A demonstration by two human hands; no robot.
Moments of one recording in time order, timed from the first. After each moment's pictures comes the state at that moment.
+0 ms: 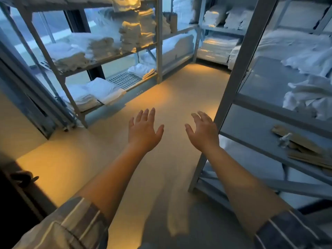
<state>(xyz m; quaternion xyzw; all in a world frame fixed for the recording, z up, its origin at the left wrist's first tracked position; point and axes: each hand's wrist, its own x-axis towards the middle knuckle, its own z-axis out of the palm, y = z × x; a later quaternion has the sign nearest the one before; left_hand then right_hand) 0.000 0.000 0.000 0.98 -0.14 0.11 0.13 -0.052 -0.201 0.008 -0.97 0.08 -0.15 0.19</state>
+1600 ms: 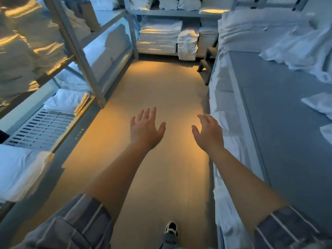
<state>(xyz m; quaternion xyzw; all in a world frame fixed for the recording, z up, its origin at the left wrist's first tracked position) 0.751 -0.349 -0.031 0.93 -0.35 0.04 0.13 0.616 -0.516 -0.050 -0.91 0.34 -0.15 0.18</state>
